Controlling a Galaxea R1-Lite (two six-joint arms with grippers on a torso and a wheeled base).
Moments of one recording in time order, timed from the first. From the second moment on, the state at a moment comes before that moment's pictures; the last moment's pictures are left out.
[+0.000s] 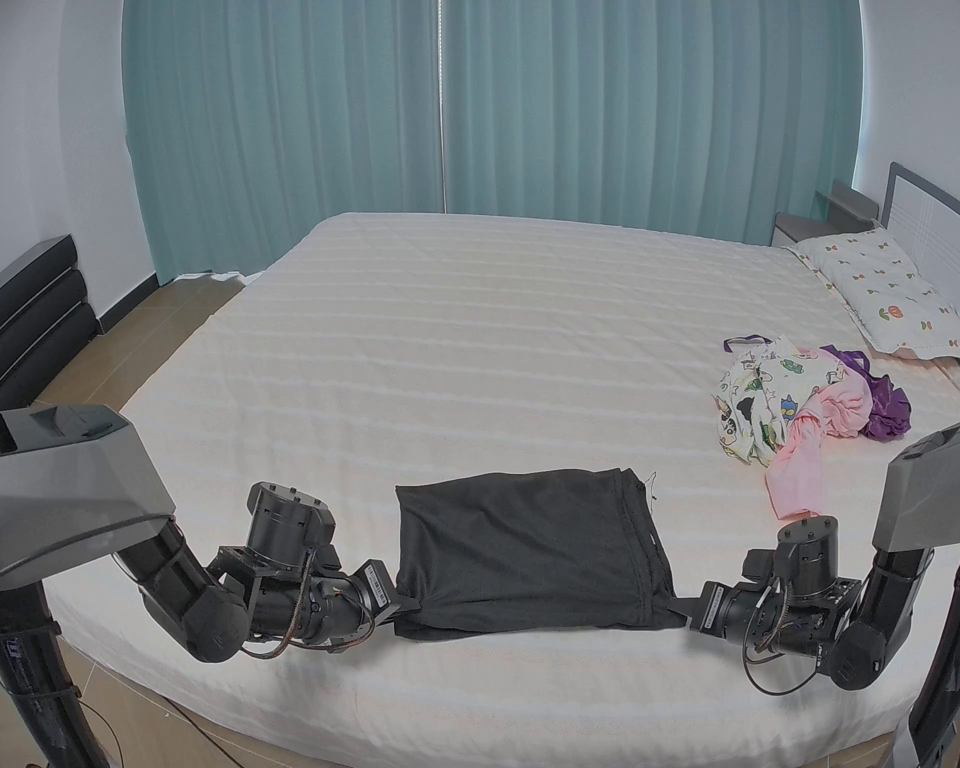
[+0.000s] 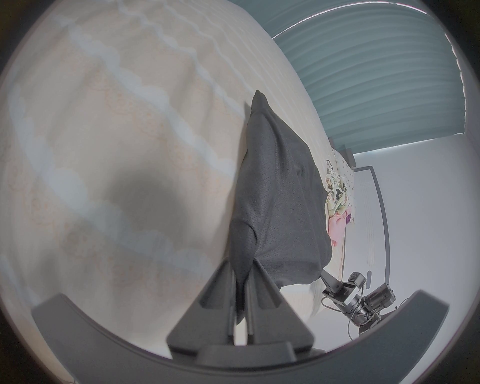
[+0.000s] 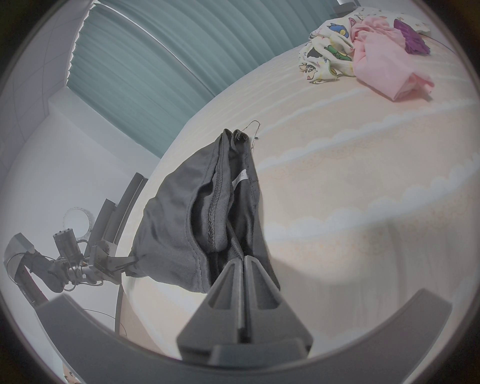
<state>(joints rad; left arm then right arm) -0.44 2.07 -0.58 -0.73 -0.35 -0.96 0.37 2.10 -0.19 -1.31 0.15 0.67</state>
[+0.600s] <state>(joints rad) -0.44 1.98 -0.52 -0.65 -0.35 -0.97 0.40 2.03 -0.10 -1.31 0.17 0.71</state>
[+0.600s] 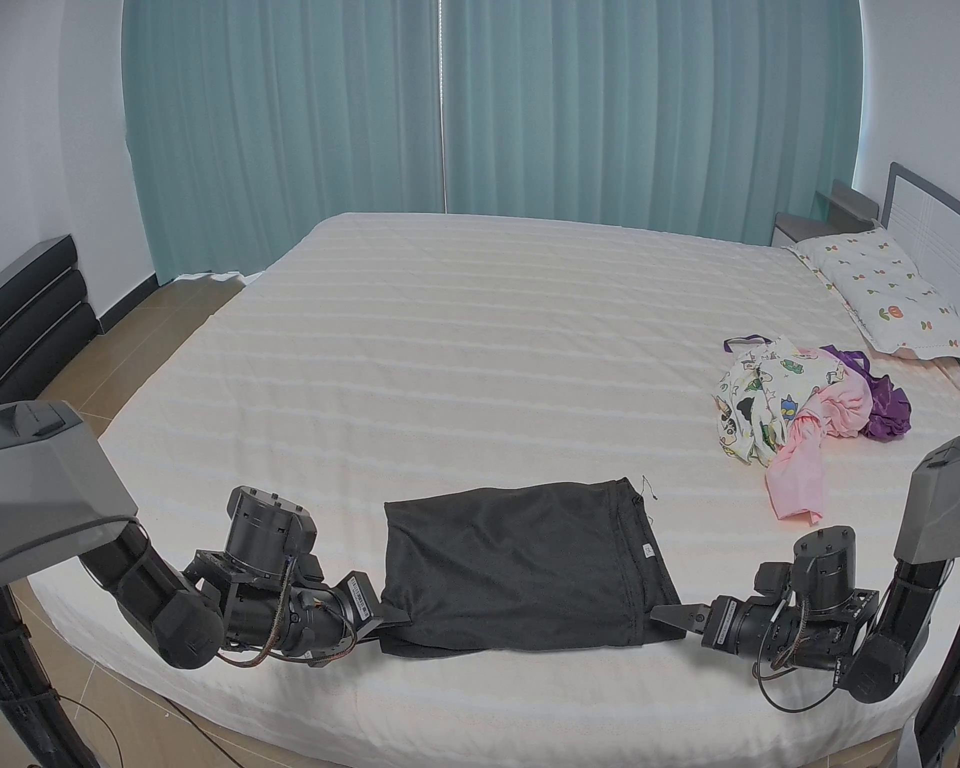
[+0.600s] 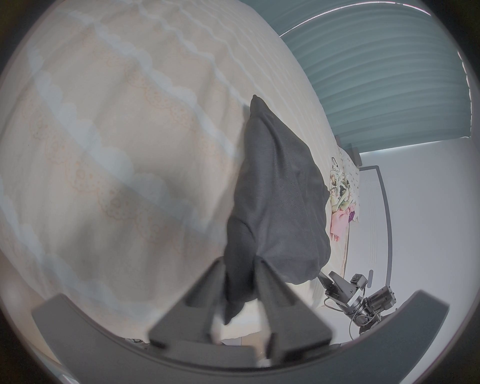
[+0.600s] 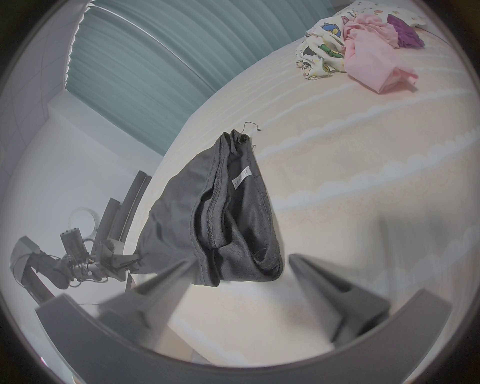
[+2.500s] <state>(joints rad) -0.34 1.97 -0.61 -0.58 -0.27 -1.10 0.35 2.32 -0.60 -1.27 0.34 0.60</state>
